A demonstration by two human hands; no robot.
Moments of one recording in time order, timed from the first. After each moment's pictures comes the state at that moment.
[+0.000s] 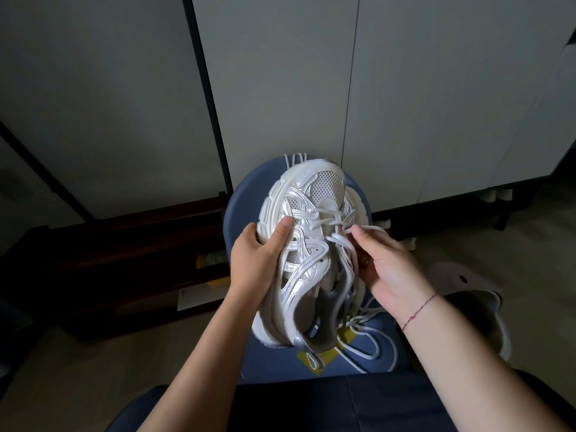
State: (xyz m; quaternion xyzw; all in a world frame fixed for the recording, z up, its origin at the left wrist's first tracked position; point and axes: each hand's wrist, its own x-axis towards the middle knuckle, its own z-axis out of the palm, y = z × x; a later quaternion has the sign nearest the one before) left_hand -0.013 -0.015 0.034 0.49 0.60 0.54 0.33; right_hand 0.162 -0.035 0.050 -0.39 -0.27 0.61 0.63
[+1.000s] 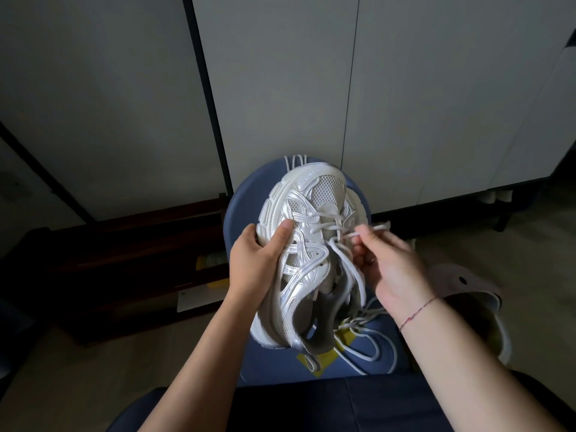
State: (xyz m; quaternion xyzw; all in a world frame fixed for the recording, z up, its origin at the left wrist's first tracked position) left_hand -0.014 -0.016 0.035 0.51 0.60 0.54 0.31; right_hand 0.164 -0.033 0.051 -0.42 -0.25 0.57 0.66
